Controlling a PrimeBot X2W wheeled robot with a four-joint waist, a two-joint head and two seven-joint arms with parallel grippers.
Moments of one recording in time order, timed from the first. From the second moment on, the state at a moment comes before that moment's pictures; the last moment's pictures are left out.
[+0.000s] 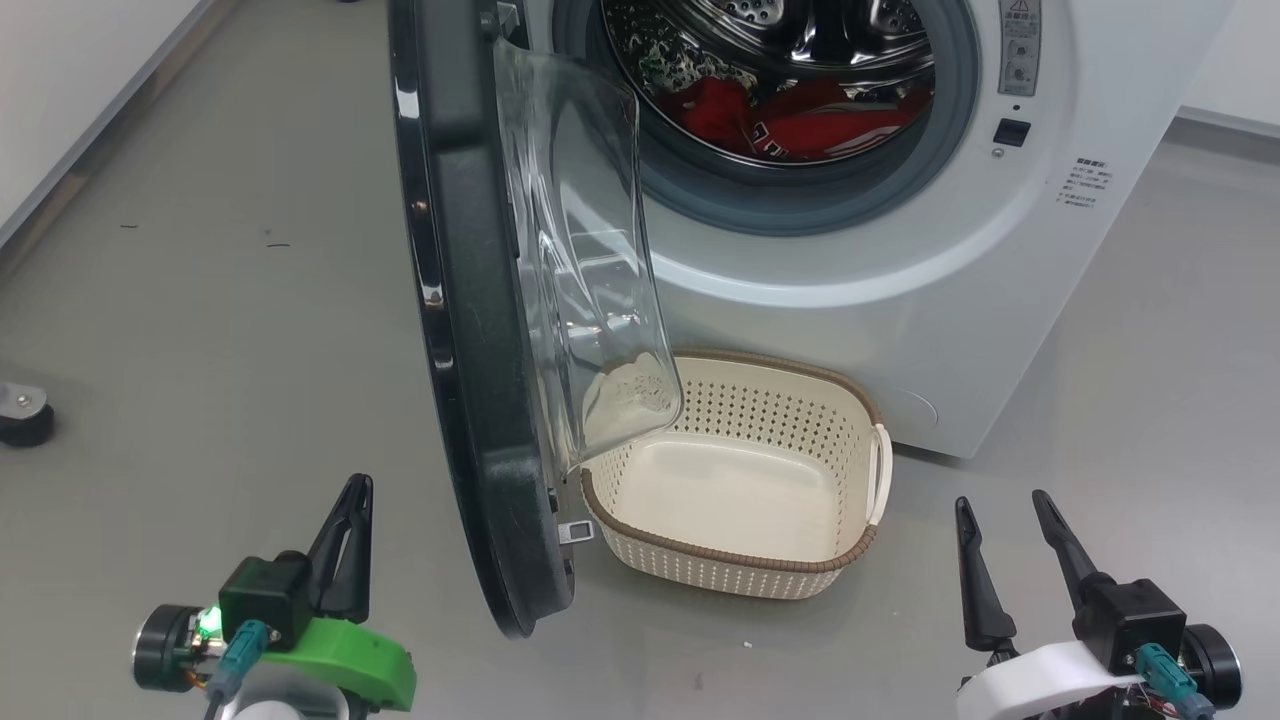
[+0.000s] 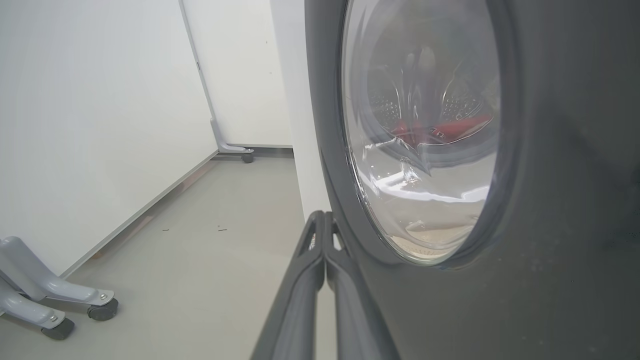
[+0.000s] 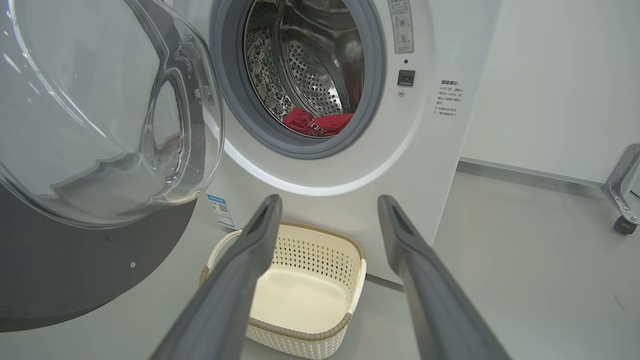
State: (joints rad) left arm -0.09 0.03 -0.13 0.31 -0.19 -0.06 -0.26; right arm 0.11 -0.13 0.24 0.10 0.30 -0.13 -0.26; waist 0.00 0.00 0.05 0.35
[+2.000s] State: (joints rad) left arm -0.03 0.14 -0.64 -0.17 -0.33 -0.12 0.06; right arm 0.15 -0.09 0.18 0.12 0.24 -0.08 -0.26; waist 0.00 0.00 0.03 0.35
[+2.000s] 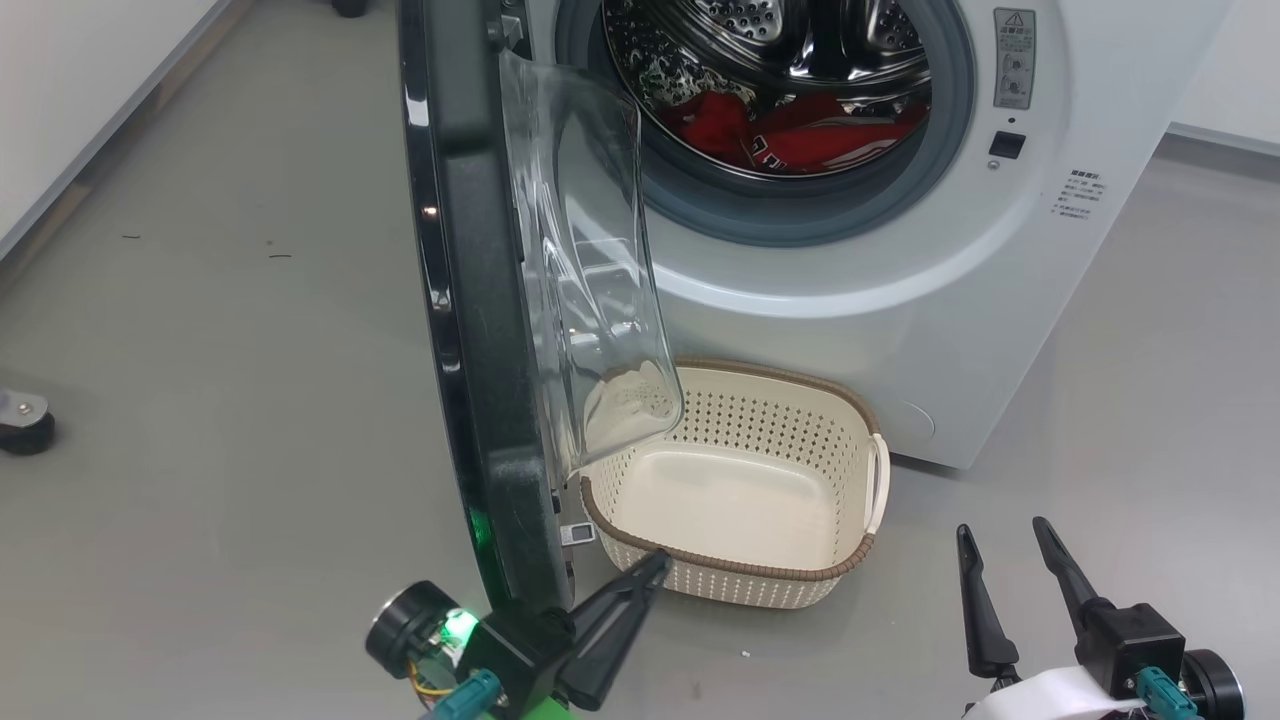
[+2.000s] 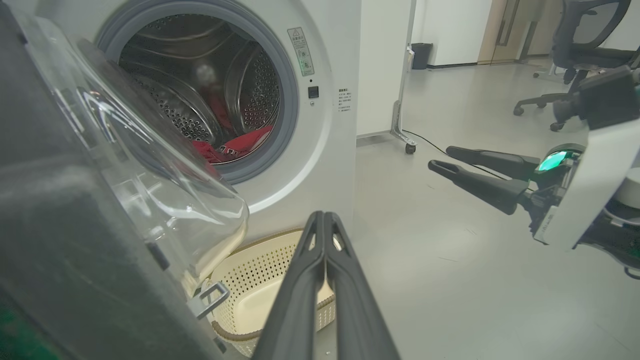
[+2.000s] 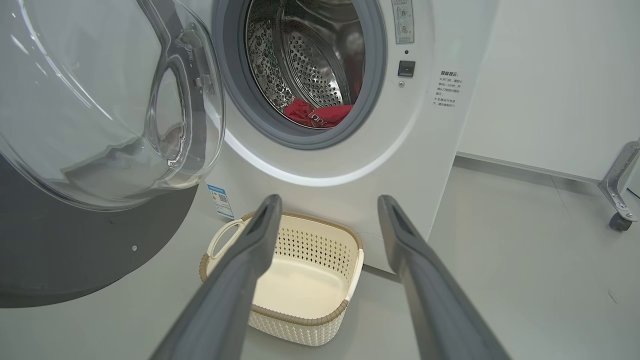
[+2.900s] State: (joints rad) left arm -0.03 0.15 -0.53 -0.09 -0.34 -0.05 0.08; right arm 0.15 -0.08 0.16 0.12 0.23 -0.06 -0.26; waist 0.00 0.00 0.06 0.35
